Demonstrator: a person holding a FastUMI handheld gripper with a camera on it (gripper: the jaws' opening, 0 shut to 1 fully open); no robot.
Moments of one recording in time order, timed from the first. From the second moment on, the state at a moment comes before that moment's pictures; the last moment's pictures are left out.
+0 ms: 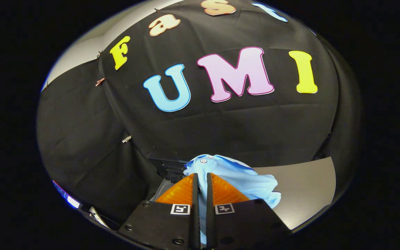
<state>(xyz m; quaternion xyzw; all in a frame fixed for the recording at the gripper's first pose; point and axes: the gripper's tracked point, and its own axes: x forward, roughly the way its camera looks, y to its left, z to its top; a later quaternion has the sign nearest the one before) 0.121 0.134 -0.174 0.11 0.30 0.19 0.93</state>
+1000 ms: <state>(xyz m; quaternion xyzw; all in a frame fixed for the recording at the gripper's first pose) 0.118 0.358 -0.252 0.07 0.35 0.25 0.90</state>
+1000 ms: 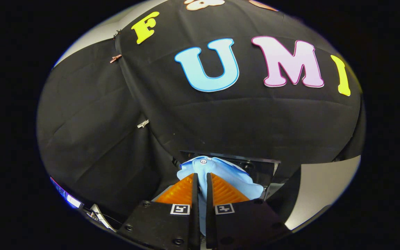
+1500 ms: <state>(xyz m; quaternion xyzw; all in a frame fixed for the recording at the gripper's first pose) 0.115 0.389 -0.394 0.04 0.43 0.23 0.87</state>
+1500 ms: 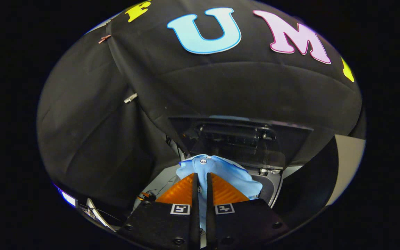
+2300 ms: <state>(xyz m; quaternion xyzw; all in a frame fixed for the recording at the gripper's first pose) 0.122 0.380 -0.575 0.02 0.48 0.12 0.87</state>
